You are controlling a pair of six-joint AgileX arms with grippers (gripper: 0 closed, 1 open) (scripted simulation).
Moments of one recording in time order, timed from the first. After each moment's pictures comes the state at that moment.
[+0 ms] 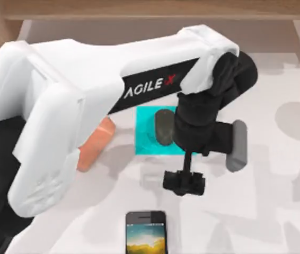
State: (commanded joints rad) left arm -0.86 2.34 1.96 -1.27 0.00 0.92; right arm 0.00 0.00 0.00 0.00 0.00 0.00
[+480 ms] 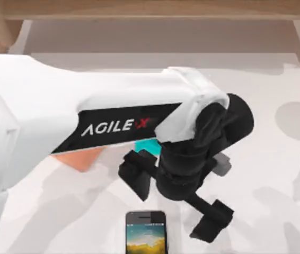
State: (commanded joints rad) left arm -0.97 2.05 1.52 -1.13 0.01 -0.25; right arm 0.00 0.00 0.00 0.00 0.00 0.00
